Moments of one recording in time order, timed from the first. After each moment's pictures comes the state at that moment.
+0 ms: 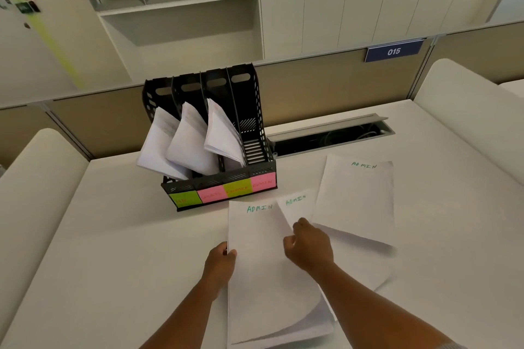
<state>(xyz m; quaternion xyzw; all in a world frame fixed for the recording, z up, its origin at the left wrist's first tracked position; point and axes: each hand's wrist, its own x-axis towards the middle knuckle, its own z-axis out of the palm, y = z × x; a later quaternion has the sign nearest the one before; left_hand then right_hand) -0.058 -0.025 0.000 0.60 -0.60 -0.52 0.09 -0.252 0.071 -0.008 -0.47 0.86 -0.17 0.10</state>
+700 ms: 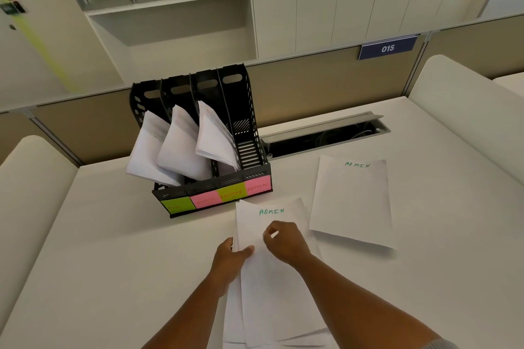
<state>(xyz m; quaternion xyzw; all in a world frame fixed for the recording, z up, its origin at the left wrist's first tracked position) -0.093 -0.031 -0.002 0.57 -0.57 -0.58 0.09 -0.241 0.032 -0.006 -0.40 0.80 -0.34 0.30</state>
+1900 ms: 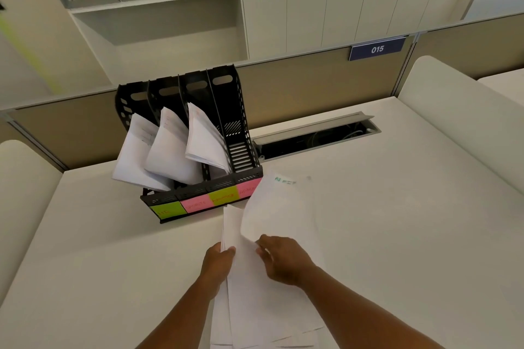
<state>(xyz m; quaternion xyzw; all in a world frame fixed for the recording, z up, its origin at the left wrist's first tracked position) -0.094 -0.046 -0.015 0.61 -0.55 -0.56 0.10 -0.245 0.059 -0.007 -0.63 0.73 -0.21 0.17</state>
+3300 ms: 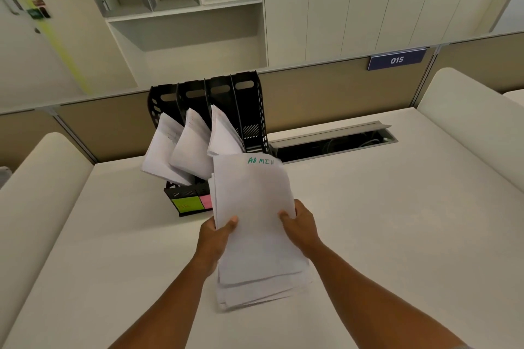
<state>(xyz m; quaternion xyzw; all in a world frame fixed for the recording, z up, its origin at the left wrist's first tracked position) -0.074 -0.069 0.031 0.51 -0.52 -0.62 0.29 -0.262 0.027 0.022 -0.31 0.75 -0.50 0.30</state>
